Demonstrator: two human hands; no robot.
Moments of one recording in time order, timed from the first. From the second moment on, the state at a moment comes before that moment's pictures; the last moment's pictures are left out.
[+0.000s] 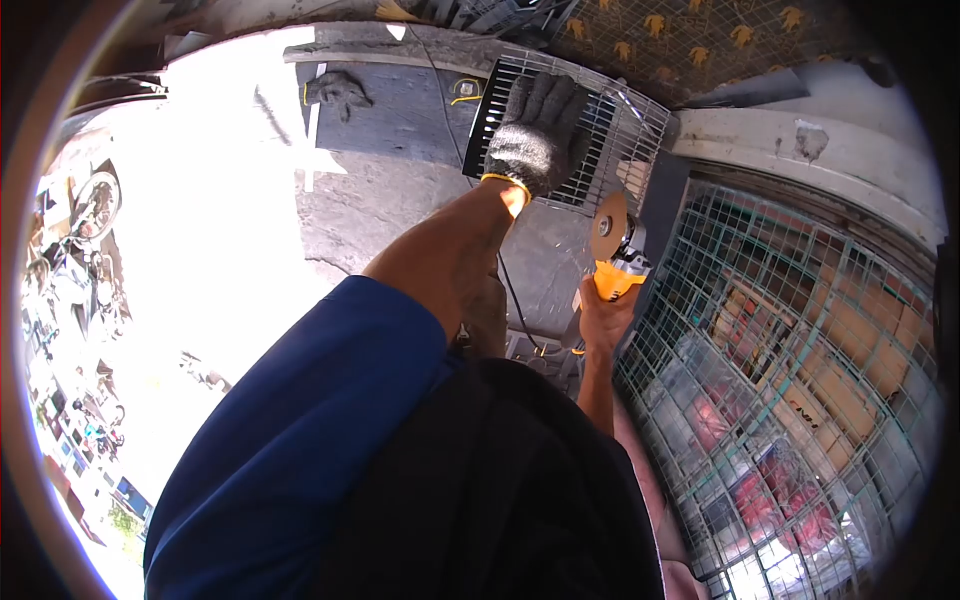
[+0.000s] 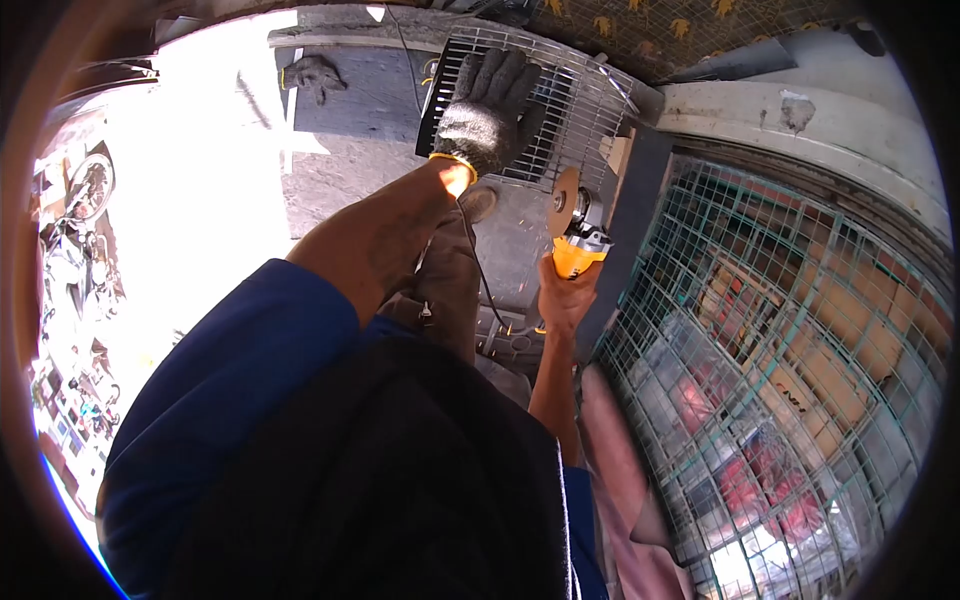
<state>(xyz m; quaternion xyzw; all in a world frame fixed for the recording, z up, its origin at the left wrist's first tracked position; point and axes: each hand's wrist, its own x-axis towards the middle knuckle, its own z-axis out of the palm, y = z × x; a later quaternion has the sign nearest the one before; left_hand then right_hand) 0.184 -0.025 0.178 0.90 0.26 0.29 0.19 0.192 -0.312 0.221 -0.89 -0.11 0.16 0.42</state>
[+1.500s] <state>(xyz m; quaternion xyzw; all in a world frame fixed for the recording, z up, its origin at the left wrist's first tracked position) 0.187 -0.028 0.178 0.90 0.29 0.26 0.19 0.207 -0.313 0.231 -0.86 -0.08 0.24 0.44</state>
